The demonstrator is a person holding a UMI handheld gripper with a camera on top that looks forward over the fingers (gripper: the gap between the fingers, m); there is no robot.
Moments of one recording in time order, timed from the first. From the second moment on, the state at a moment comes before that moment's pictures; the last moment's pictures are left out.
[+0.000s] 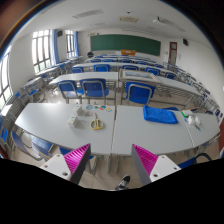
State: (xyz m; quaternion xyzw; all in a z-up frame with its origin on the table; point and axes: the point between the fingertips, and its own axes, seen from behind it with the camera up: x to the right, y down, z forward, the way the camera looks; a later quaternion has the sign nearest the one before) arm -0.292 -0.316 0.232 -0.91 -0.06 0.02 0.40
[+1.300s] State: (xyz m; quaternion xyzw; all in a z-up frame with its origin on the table) arm -0.108 0.097 0.023 -0.91 -0.04 0.01 0.42
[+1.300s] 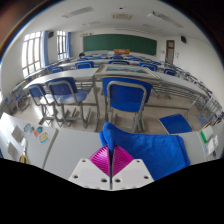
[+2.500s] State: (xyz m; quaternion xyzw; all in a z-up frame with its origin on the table) arm -0.074 -0.188 0.236 -0.86 0.02 -0.07 0.50
